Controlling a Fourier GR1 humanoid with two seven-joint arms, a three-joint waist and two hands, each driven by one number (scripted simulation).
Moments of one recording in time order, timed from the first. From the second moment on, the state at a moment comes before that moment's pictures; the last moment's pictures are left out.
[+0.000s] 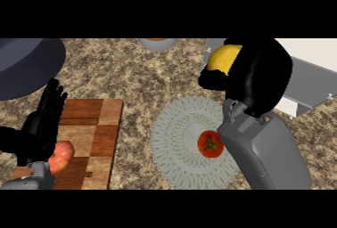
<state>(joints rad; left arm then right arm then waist) -0.06 0.15 0.09 -1.69 -0.02 0.12 0.17 -0.76 -0.01 0.23 -1.67 1.30 0.01 1.23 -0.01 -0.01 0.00</state>
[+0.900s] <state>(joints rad) -0.08 0.14 0.09 -1.69 -0.02 0.12 0.17 -0.73 -0.04 -0.12 -1.56 1.36 -0.08 1.03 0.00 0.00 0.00</state>
